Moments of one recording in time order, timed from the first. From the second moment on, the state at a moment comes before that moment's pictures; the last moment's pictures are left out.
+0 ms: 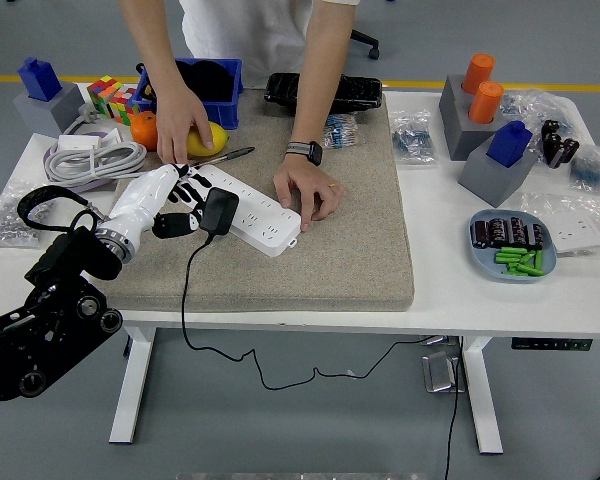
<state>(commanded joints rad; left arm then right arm) -0.51 0.37 -0.75 -1.25 1.69 0.30 0.26 -0.08 -0.31 1.35 0.32 -1.17 0.00 -0.06</state>
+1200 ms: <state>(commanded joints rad) -0.61 0.32 -0.63 -1.09 1.66 0.28 0.15 -0.07 -0.32 1.33 0.31 -1.17 -0.01 -0.05</state>
